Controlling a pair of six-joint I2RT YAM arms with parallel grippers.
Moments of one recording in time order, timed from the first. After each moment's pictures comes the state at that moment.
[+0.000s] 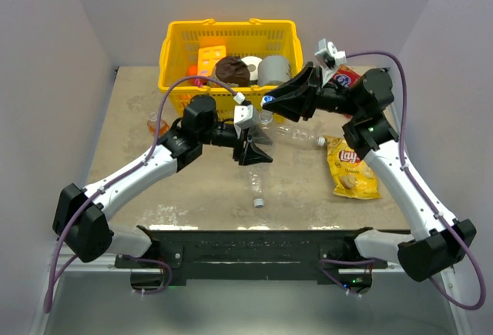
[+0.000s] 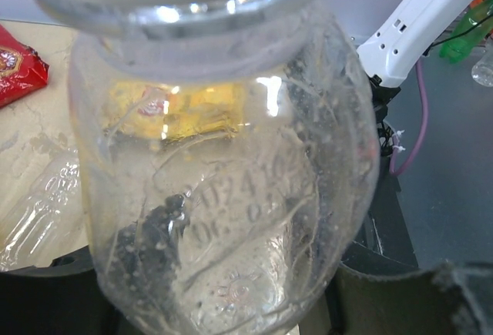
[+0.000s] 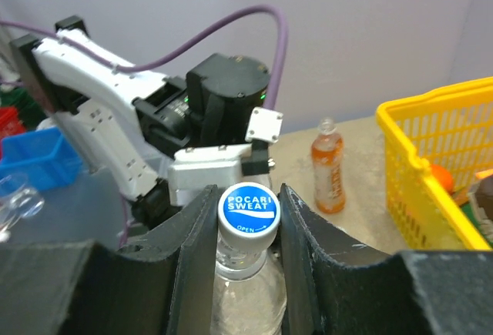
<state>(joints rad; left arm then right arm) -0.68 1.36 1.09 0.05 0.91 0.06 0.40 1.24 1.28 0.26 -1.04 0.44</state>
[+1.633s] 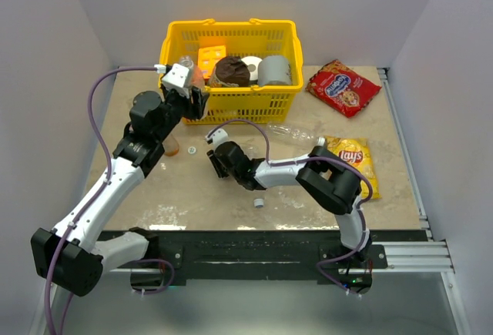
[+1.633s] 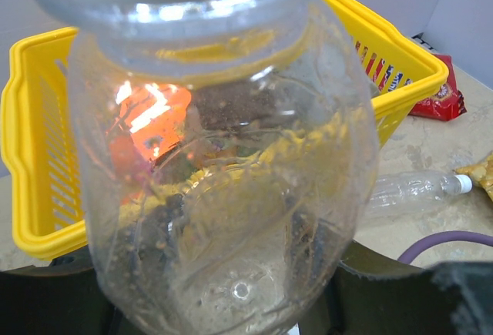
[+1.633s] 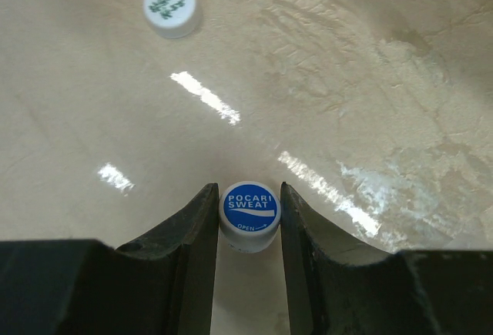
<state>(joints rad) -0.39 1.12 1.01 0.06 0.05 0.02 1.00 2.01 1.16 0.27 0.28 0.21</state>
